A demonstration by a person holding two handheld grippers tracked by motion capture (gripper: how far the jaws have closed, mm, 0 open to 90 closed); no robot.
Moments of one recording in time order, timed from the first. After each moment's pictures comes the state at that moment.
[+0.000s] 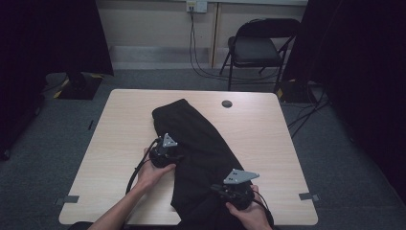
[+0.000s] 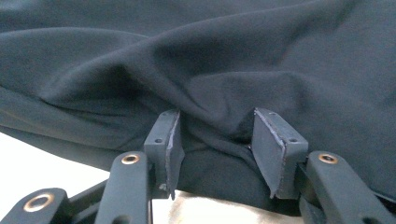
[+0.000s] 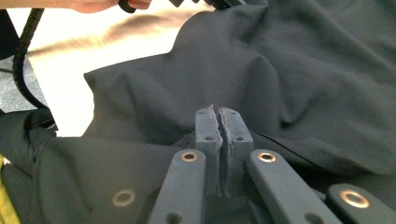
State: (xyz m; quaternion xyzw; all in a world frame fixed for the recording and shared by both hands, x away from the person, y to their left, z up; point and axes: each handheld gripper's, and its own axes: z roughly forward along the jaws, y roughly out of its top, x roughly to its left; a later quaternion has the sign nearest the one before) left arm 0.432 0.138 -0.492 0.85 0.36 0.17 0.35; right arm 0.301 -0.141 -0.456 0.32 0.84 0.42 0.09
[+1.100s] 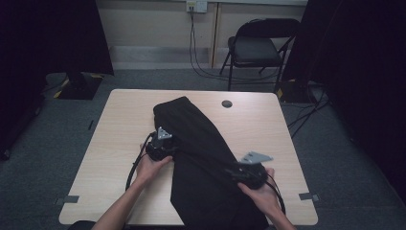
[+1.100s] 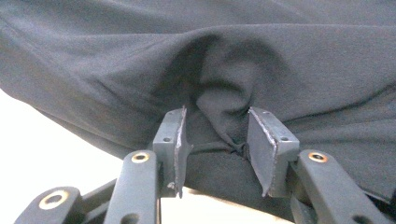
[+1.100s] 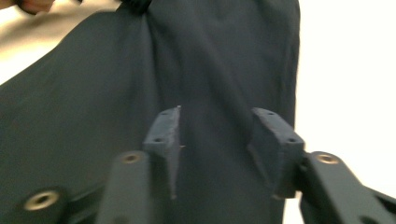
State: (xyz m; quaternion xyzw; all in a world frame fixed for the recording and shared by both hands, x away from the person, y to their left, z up) left arm 0.454 0.155 -0.496 0.82 0.41 0.18 0.36; right arm 0.360 -0.176 -0.456 0.36 0.83 0.39 0.17
